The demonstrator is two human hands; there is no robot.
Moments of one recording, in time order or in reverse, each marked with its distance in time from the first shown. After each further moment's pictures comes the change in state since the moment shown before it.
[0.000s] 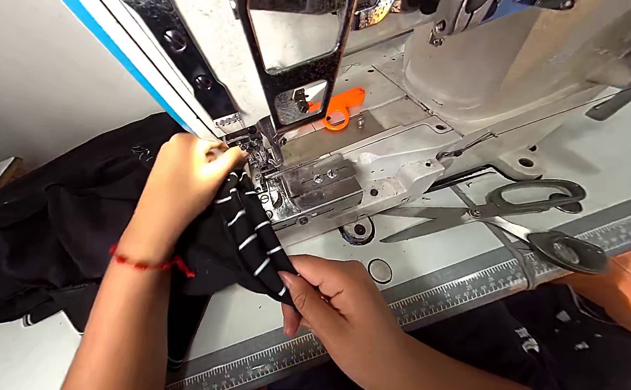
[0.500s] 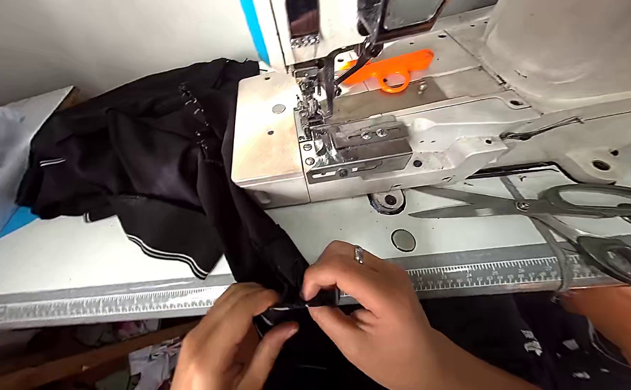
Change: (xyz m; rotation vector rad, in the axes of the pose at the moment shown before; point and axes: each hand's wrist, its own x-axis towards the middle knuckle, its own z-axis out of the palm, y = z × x) left_hand -0.225 0.065 0.009 -0.409 0.031 -0.109; right_hand -0.030 -0.004 0.004 -0.238 -0.074 -0.314
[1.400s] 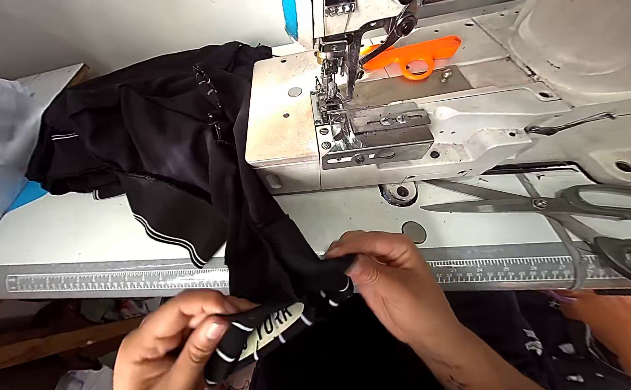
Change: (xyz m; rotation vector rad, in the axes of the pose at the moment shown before) left_hand -0.018 -0.001 -0.022 -0.492 0.188 -0.107; right_hand -0.012 0.015 -0.006 0.823 0.038 0.412
